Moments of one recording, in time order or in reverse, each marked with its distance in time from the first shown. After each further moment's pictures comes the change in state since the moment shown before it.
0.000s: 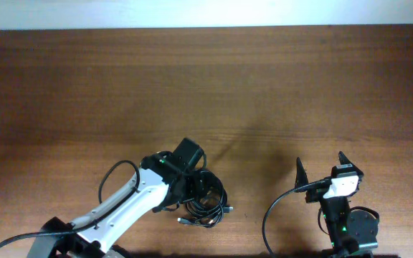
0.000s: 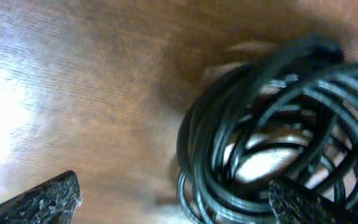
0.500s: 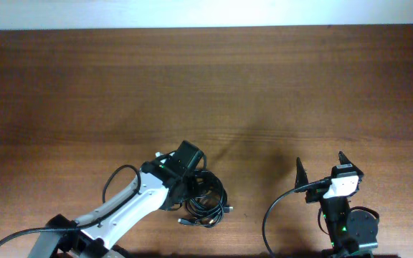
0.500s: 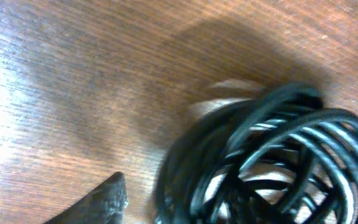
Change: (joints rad) left arm 0.000 0.006 -0.064 0.161 -0.019 -0.075; right arm 0.000 0.000 0.000 0.000 0.000 -0.001
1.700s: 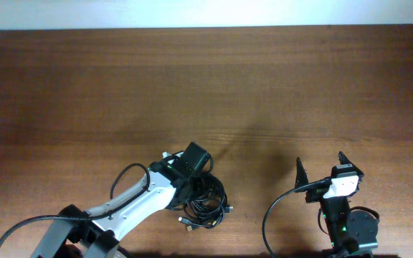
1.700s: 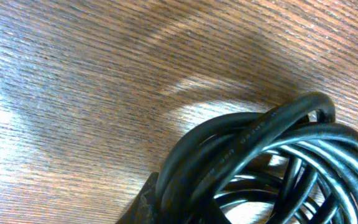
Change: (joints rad) left arm -0.047 0.060 0.002 0.058 -0.006 -0.011; right arm 0.000 0.000 0.000 0.000 0.000 0.000
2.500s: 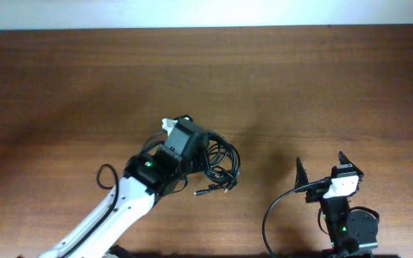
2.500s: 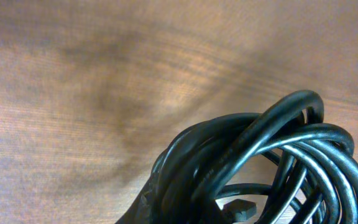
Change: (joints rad) left arm 0.040 -0.229 0.190 0.006 -0.035 0.166; right arm 0.000 0.000 0.000 0.000 0.000 0.000
